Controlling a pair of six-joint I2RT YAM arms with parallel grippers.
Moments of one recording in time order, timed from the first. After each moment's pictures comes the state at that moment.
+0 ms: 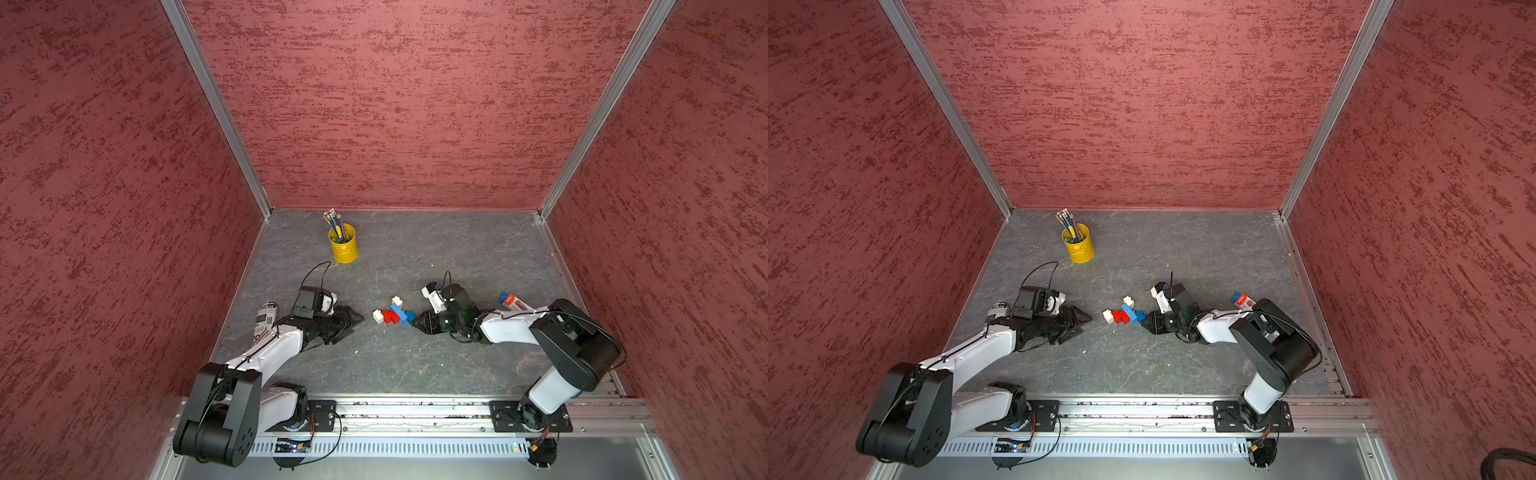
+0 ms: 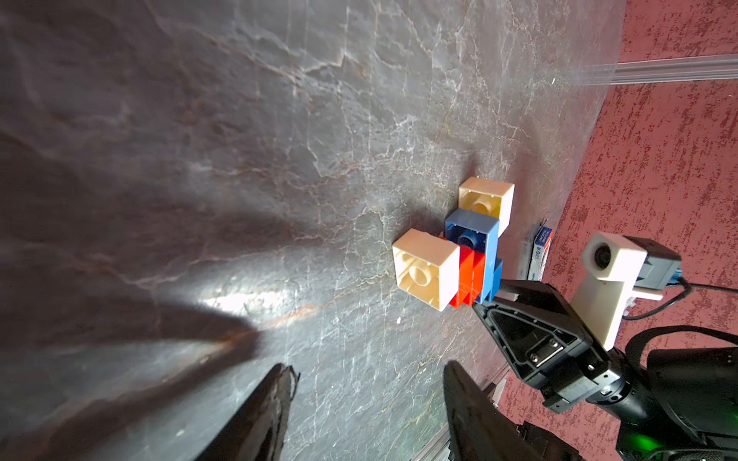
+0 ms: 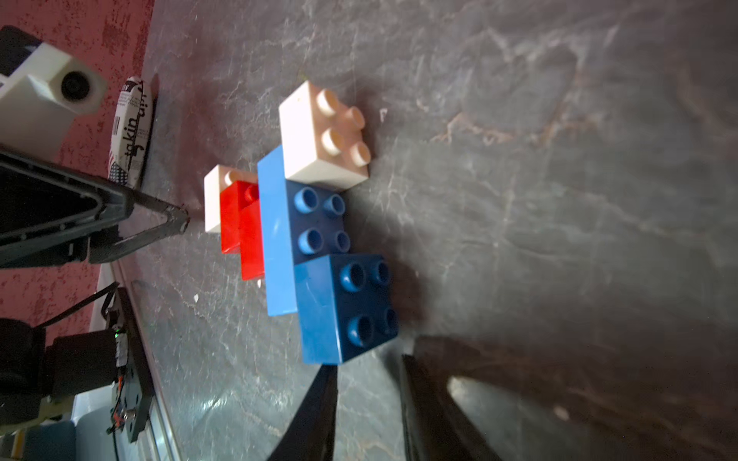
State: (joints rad) left arm -0.17 1.19 0.42 -0.23 0.60 -0.81; right arm 0.66 1.66 0.61 0.28 -0.42 0.58
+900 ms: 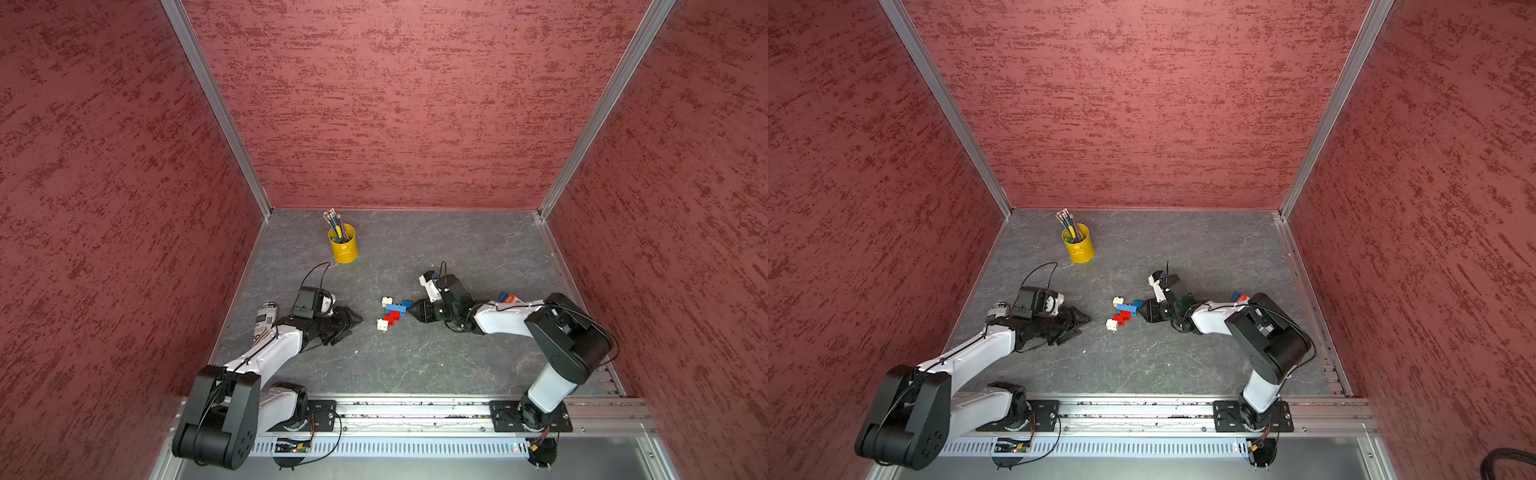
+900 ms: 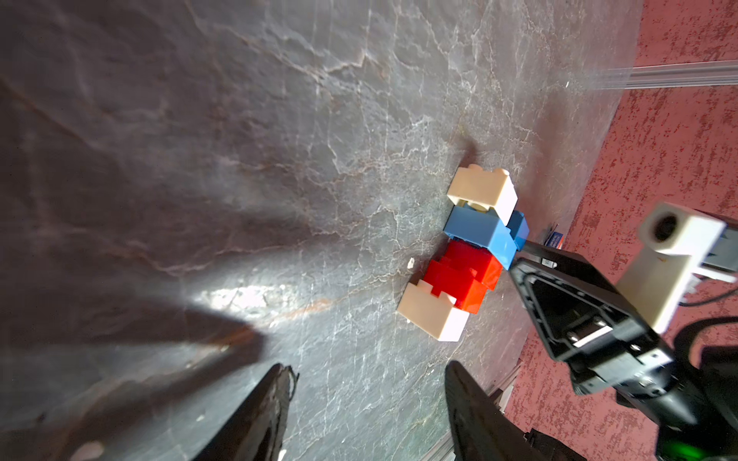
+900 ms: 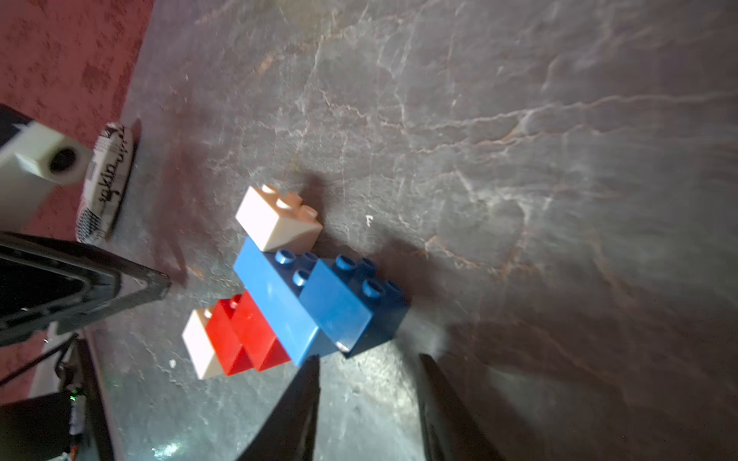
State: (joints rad) left arm -0.17 1.17 0.43 -0.27 0.56 -0.80; right arm 0.64 1.66 0.70 0.23 -0.31 0.53
